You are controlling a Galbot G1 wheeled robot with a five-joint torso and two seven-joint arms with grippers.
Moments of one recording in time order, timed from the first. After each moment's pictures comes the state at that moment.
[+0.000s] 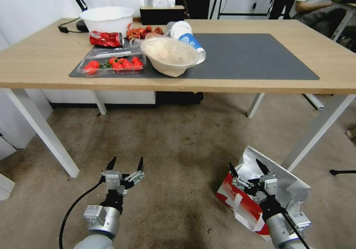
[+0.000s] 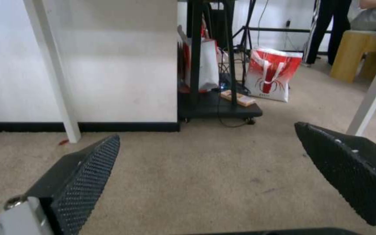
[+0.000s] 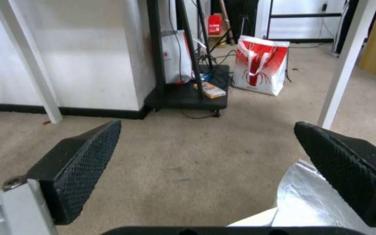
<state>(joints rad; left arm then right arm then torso) 1.74 -1.33 -0.44 -2.10 -0.25 -0.10 -0.10 -1.79 1.48 0.68 2.13 0.19 0.06 -0.26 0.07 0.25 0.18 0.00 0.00</state>
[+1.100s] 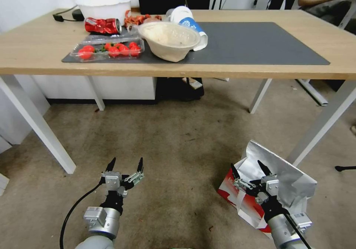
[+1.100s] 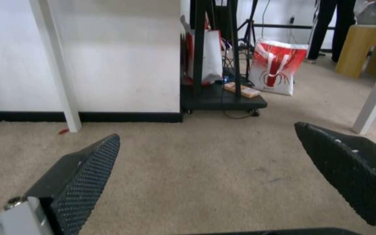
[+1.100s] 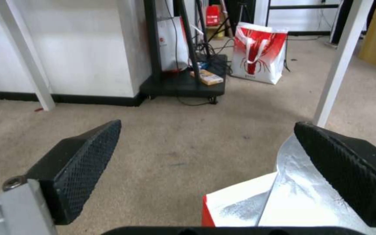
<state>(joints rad) 1.74 -1.34 -0.44 -2.09 -0.25 -0.11 -0.10 -1.79 1.47 0.69 2.12 0.19 0.06 -0.26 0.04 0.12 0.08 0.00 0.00</state>
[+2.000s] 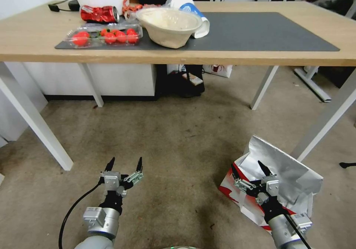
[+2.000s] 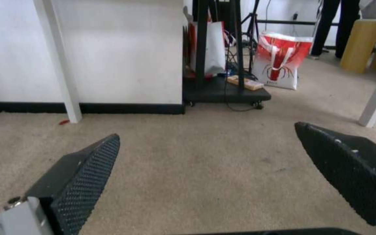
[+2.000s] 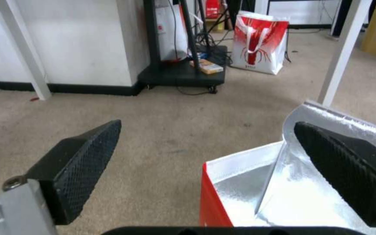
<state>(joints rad) 1.74 -1.34 -0.44 -2.10 -0.25 -0.12 -0.11 -1.80 1.47 0.69 2.12 0.19 0.06 -0.26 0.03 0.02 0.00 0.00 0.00</state>
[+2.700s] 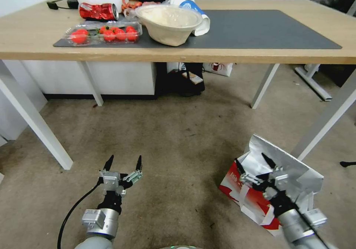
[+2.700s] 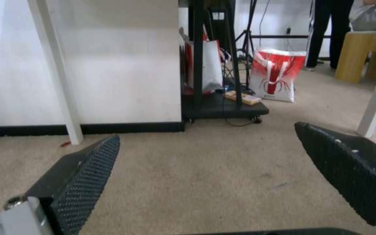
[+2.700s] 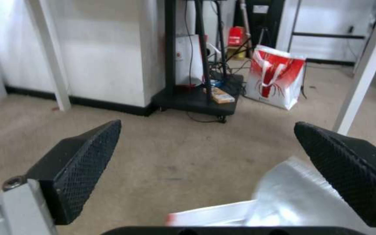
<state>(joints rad) 1.75 -1.34 -0.44 -2.10 -0.21 -0.17 -0.10 -1.78 1.30 0.76 2.12 0.34 0.10 -0.32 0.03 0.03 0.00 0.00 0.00</state>
